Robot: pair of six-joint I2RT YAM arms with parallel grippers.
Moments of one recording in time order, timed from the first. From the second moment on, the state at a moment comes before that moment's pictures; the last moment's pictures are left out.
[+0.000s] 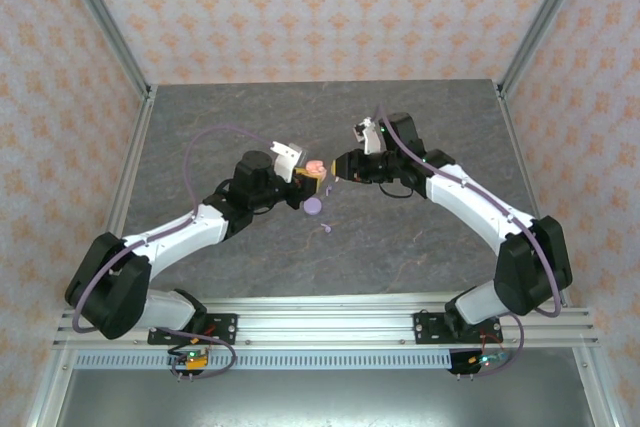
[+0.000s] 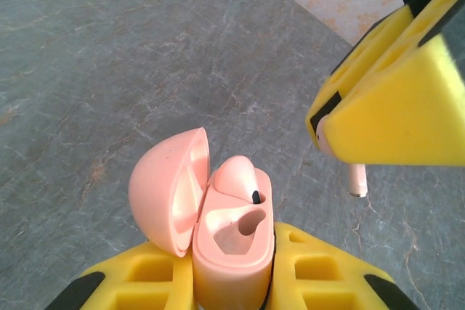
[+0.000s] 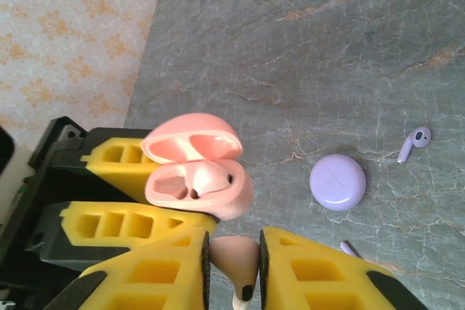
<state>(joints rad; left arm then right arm) -0.53 1.35 0.73 0.19 0.32 -0.22 0.49 1.46 1.12 -0.37 -0.60 0.54</state>
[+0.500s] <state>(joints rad) -0.56 1.42 0.78 0.20 0.44 -0.19 0.52 1.46 1.21 -0.39 -0.56 0.53</state>
